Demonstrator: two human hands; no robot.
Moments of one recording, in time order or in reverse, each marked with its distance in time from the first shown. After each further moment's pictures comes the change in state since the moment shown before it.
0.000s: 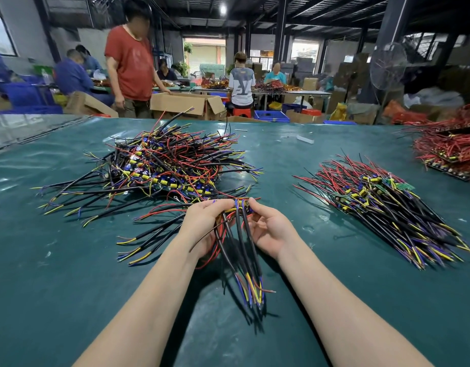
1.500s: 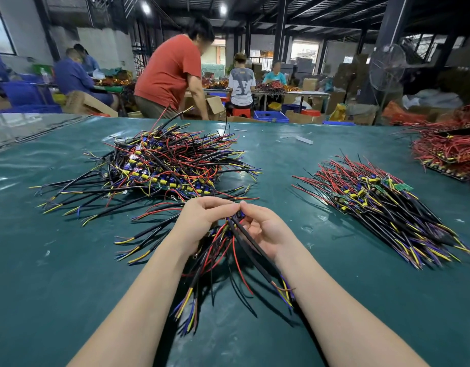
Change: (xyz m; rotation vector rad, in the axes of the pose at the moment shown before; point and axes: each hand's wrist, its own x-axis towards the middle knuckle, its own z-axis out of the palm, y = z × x) left_hand 0.001 0.002 -0.011 0.270 -0.184 0.192; right_hand -0.009 0.003 0.003 -0.108 -0.115 -0.017
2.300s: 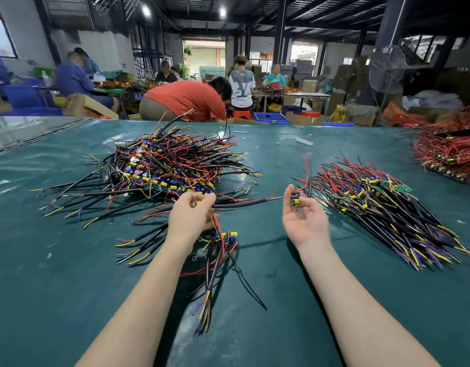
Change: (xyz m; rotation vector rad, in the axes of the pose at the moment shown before) left_hand 0.011 -0.008 -0.008 0.020 0.368 -0.070; right_hand -0.007 -0.037 -0.032 0.886 0.196 -0.380
